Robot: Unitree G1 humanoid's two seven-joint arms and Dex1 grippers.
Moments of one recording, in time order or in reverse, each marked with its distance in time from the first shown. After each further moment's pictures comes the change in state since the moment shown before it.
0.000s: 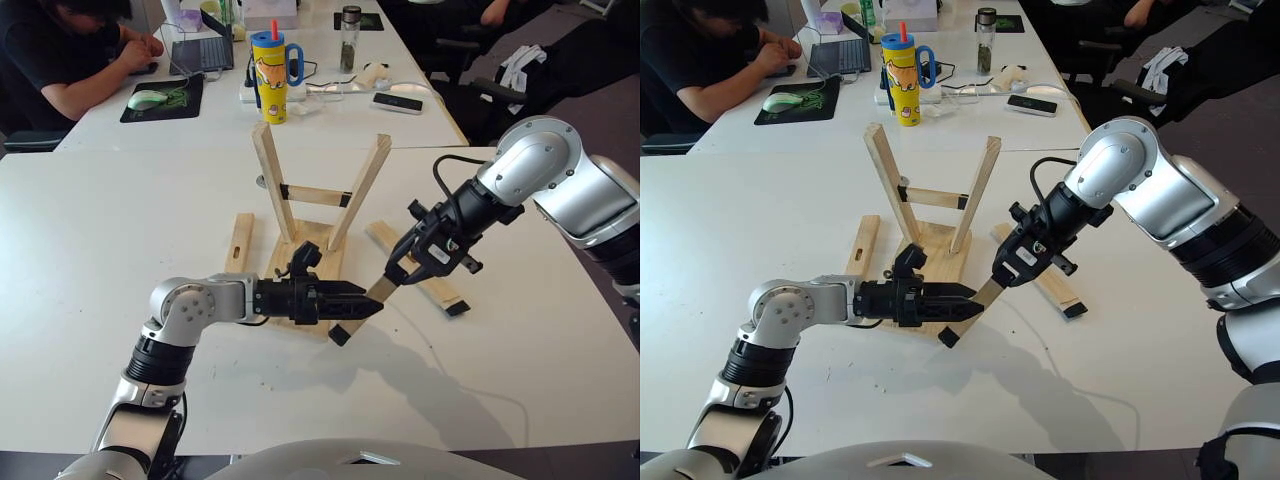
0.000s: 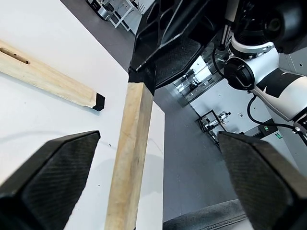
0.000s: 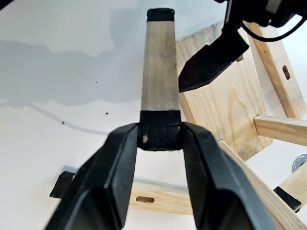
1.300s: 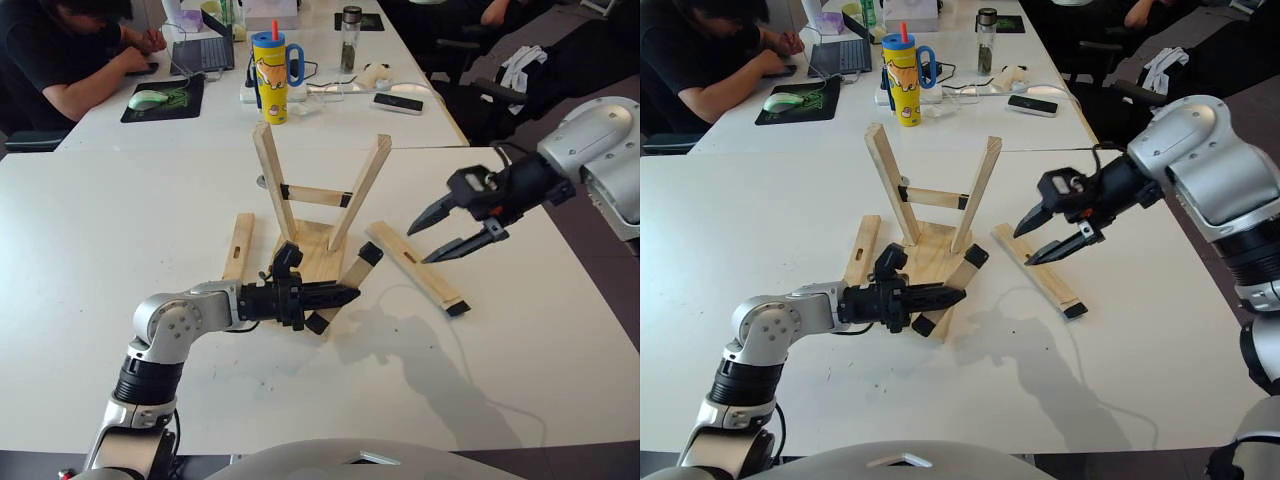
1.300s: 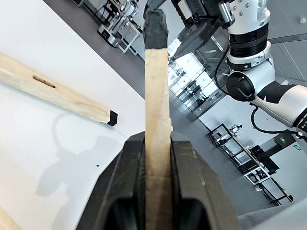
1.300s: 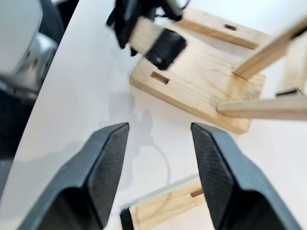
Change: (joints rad) left arm 0.136 -0.003 0.113 -0.113 0.064 -0.122 -0.024; right arm 0.096 -0.076 -0.263 0.220 0.287 0.617 -0.018
